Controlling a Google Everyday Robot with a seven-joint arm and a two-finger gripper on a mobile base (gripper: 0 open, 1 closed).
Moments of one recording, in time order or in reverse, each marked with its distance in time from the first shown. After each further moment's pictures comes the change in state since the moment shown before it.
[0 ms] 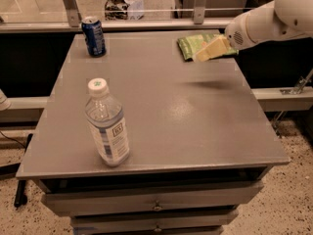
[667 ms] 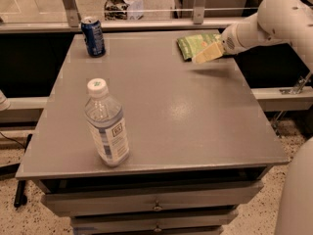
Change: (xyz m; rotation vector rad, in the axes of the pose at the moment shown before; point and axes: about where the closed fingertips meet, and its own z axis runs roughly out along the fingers) arm 0.031 -0.043 0.053 0.062 0.062 0.086
